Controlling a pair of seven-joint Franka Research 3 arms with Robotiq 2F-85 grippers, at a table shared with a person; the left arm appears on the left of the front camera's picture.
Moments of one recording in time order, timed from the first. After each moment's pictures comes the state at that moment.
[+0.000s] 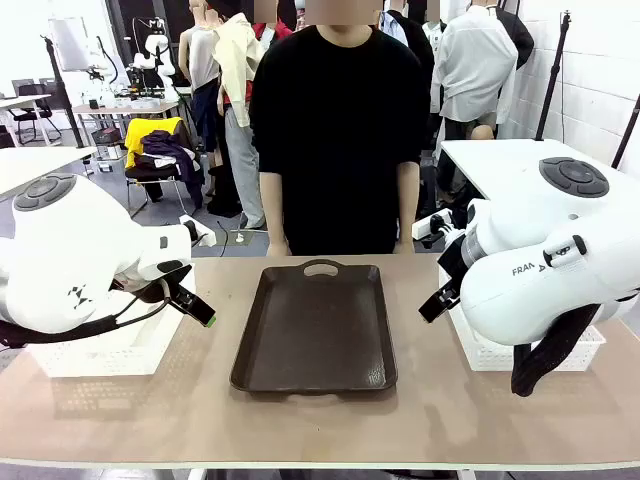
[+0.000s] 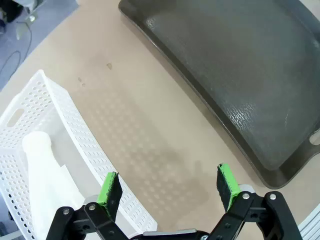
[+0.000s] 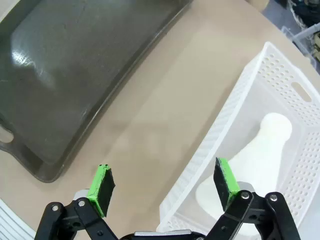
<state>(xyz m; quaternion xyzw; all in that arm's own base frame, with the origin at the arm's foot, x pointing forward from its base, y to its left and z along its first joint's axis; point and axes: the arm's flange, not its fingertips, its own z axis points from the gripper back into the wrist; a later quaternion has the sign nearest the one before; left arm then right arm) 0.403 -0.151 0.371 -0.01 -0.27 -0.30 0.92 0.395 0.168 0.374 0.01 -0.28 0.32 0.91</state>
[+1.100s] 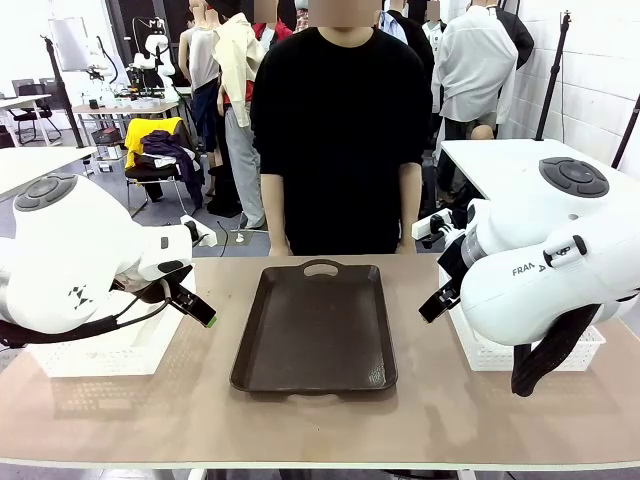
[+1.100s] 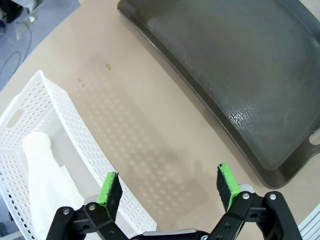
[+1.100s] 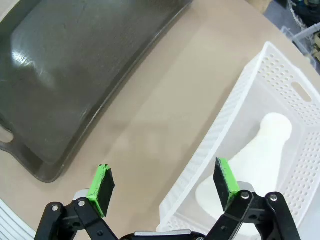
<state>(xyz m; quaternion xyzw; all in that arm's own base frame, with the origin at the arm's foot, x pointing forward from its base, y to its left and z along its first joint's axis) 0.403 -0.152 0.371 -0.01 -0.27 -0.30 0.92 0.395 0.168 0.374 0.01 -0.28 0.32 0.91</state>
